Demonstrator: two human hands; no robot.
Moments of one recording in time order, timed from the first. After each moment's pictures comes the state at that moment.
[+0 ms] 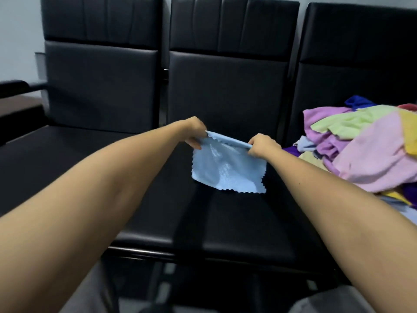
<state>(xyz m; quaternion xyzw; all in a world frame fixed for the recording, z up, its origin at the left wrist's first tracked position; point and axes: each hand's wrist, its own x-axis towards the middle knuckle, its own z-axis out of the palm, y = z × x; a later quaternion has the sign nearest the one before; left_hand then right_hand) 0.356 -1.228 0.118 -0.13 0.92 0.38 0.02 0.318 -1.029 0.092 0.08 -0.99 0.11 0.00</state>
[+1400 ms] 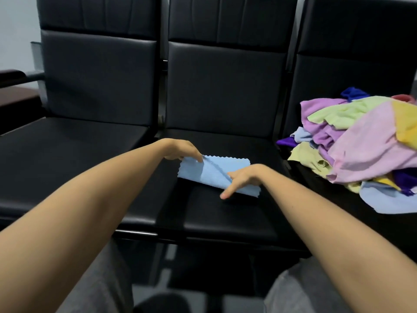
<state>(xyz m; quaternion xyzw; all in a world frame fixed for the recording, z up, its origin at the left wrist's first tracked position) 0.390 -1.252 0.053 -0.09 0.90 0.36 0.22 0.377 -1.040 0.034 0.19 -0.91 0.08 -0.36</state>
